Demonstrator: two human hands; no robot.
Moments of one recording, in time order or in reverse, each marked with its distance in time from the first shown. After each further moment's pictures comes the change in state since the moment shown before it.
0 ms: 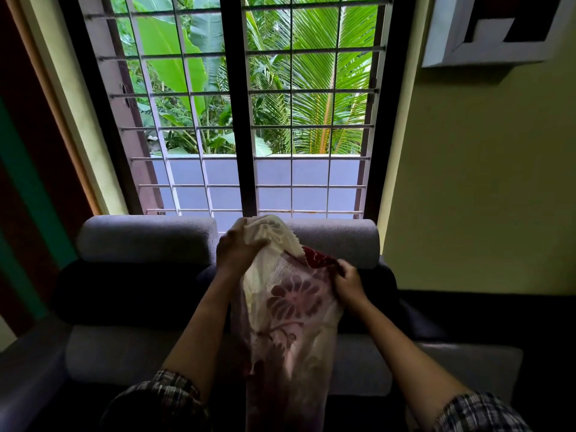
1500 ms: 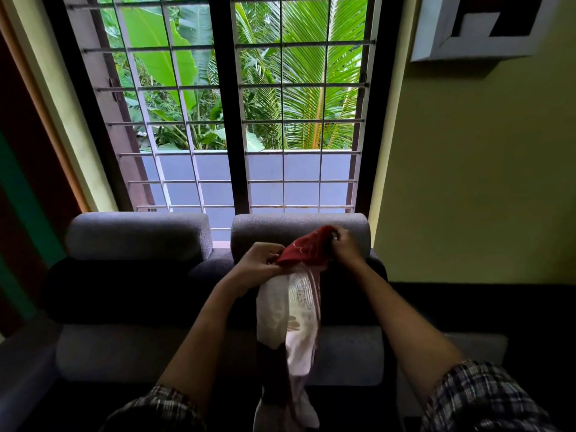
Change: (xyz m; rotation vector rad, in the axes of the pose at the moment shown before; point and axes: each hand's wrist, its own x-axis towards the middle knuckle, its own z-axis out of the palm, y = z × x) left_hand -0.033 0.004 0.017 -0.376 -0.686 0.140; right_hand 0.003 -0.082 -0.019 0.001 -0.025 0.051
